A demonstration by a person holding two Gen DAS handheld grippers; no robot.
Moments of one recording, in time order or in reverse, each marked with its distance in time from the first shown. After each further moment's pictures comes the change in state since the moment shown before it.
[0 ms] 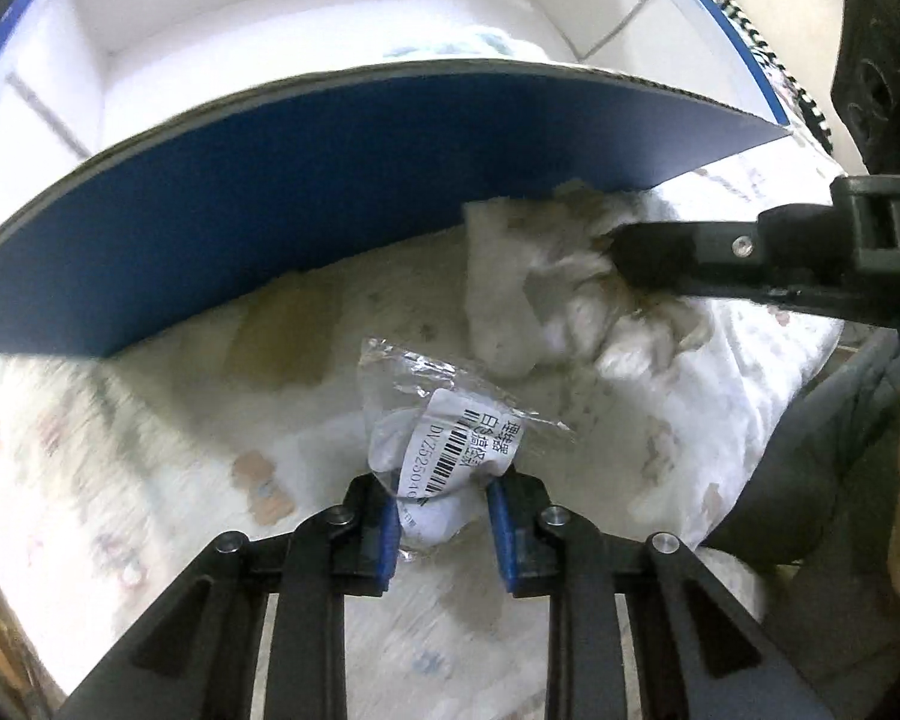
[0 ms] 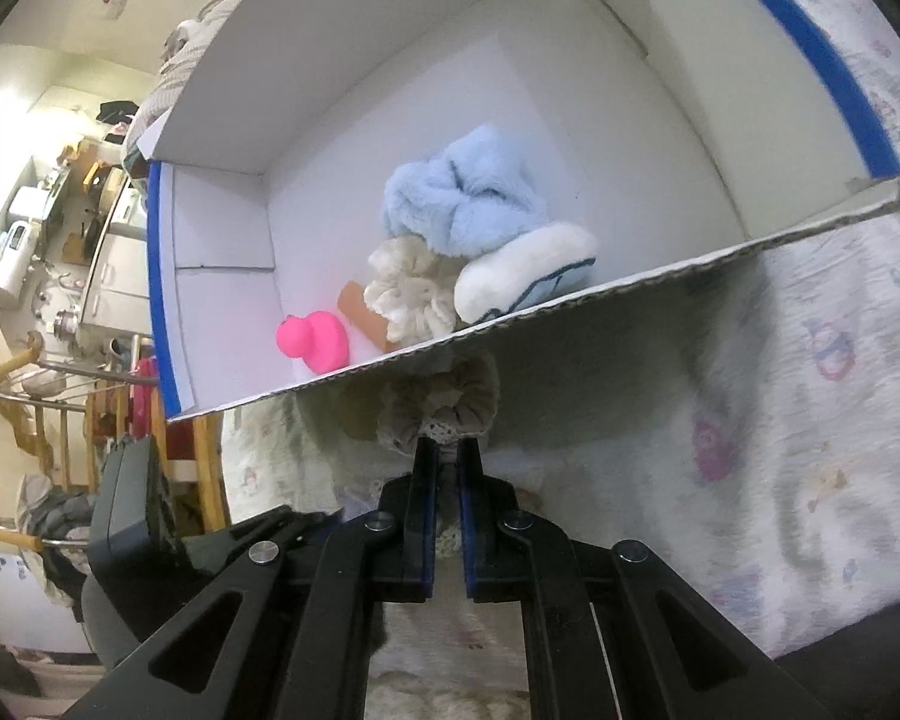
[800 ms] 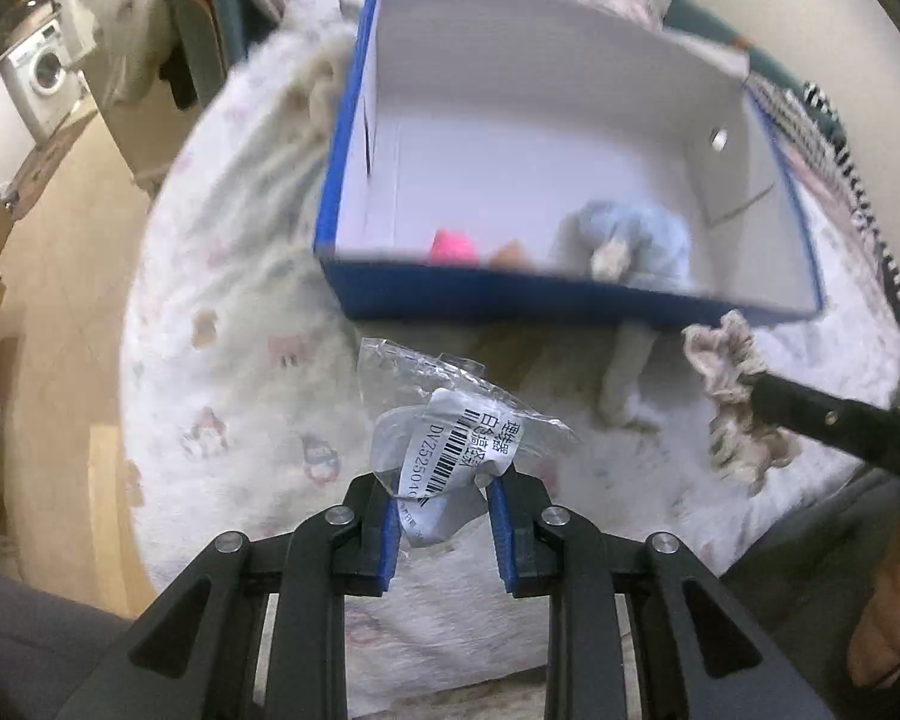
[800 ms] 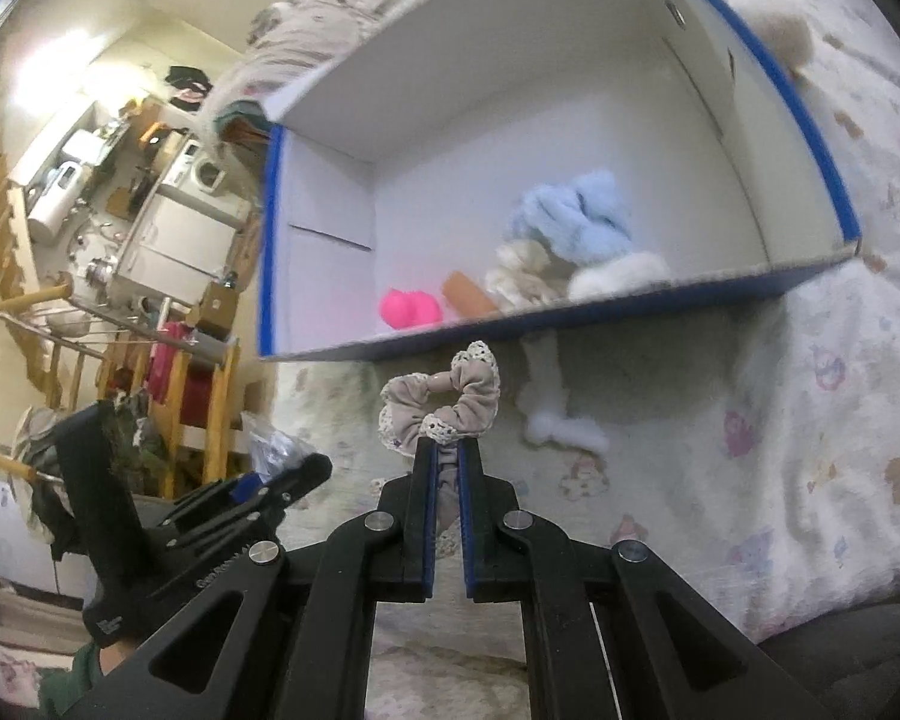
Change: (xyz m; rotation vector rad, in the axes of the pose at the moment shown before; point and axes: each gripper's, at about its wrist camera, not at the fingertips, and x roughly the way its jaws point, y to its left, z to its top) left arm -0.111 0.066 -0.058 -0.343 -0.155 0.178; right arm -0.038 0.047 -0.027 -0.177 -0.067 0.052
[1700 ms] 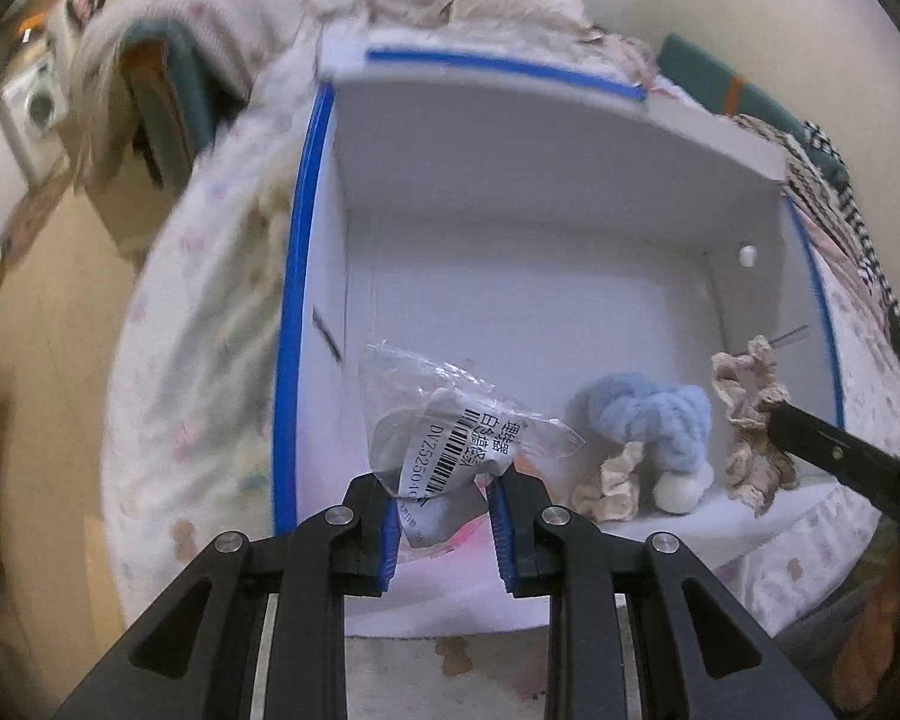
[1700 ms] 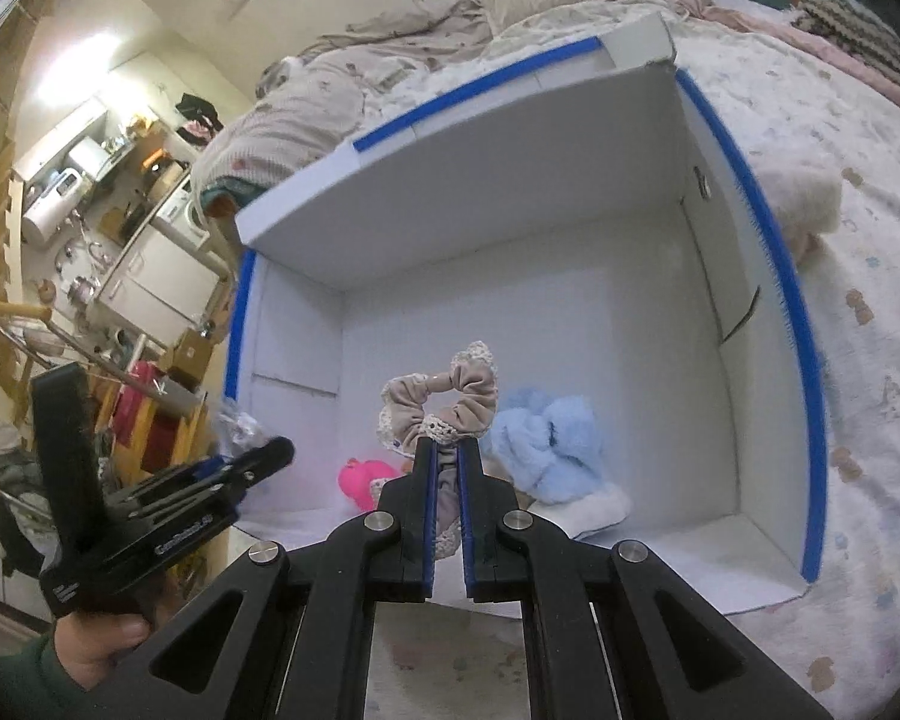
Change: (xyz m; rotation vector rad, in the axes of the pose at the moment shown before) left arm 0.020 -0.018 0.119 0.043 -0.154 -0.002; right arm 0.002 -0.009 0.085 -0.087 -0.168 -0.090
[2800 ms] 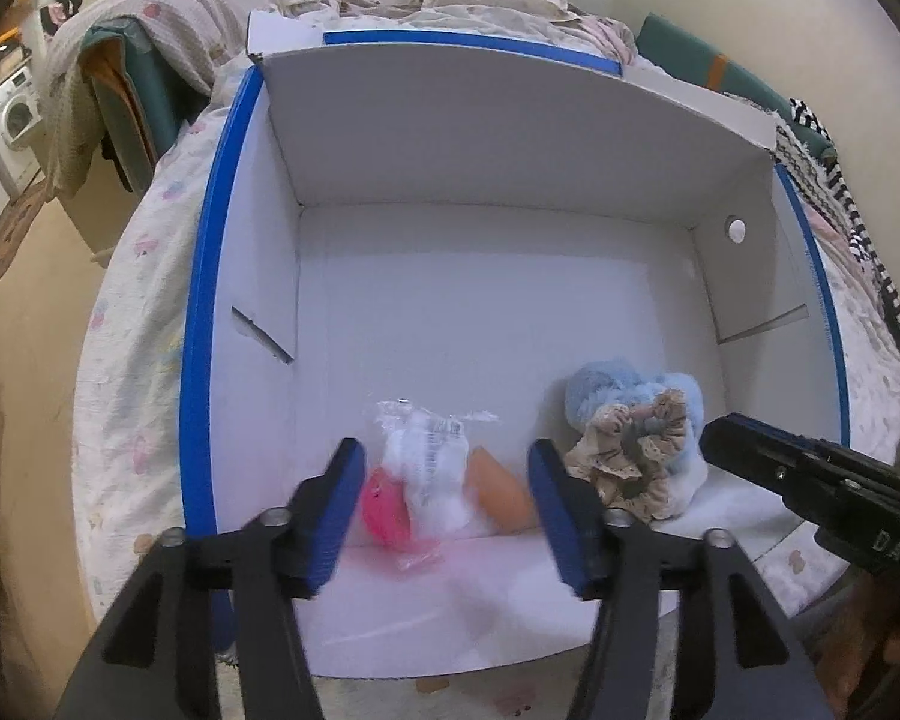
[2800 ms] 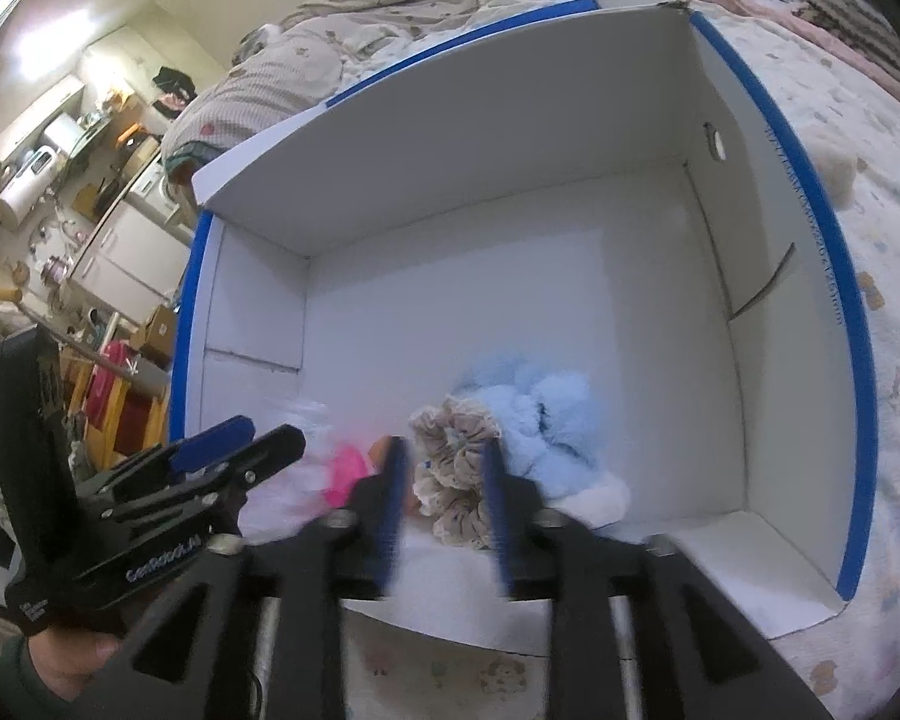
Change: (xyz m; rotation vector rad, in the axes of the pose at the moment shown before) left arm 0.031 -0.016 0.000 0.019 0.047 -0.034; right arm 0.025 -0.001 -0.004 -0.007 0.054 -0.064
